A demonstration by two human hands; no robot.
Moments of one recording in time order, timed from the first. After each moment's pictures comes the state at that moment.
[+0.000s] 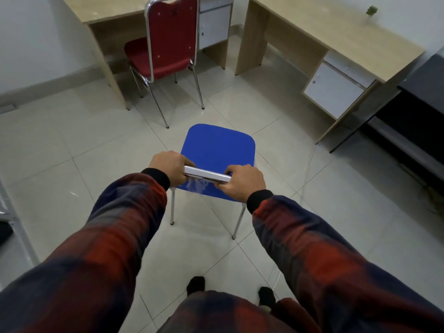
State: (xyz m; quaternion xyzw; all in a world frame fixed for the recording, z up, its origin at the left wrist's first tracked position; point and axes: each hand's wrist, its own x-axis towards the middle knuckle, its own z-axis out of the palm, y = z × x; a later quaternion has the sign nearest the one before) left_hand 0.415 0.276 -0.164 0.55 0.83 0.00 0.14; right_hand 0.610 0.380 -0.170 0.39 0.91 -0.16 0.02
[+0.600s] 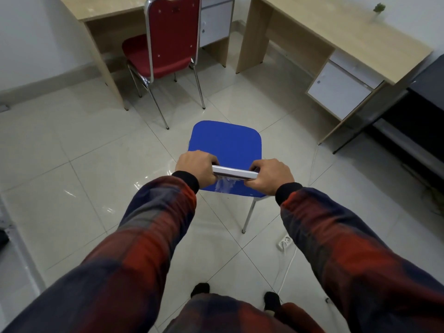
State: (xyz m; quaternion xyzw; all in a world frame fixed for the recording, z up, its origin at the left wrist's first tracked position) left_hand 0.416 0.338 -0.178 0.56 0.82 0.05 0.11; right_hand 0.606 0.452 -0.170 0.42 0.89 -0.17 0.05
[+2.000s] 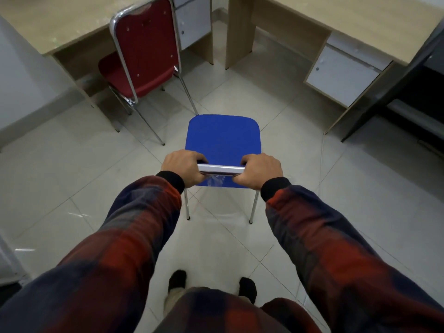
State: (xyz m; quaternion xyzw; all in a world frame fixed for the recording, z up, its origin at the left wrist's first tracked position) left_hand 0.302 0.458 -0.172 0.59 0.80 0.04 0.14; right_hand 0.501 0.552 -0.164 0.46 0.87 -0.16 0.06
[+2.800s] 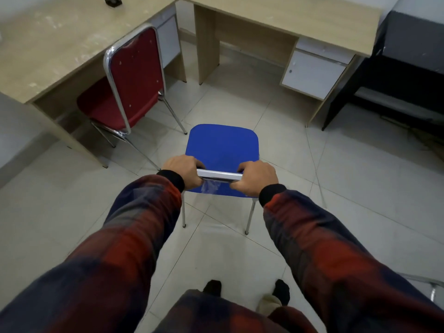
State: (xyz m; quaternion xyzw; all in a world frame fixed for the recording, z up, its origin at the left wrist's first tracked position) left_hand 0.140 0.465 -0.162 0.69 0.70 -0.05 0.18; right_hand 0.356 0.492 -0.164 0.57 0.81 -0.17 0.01
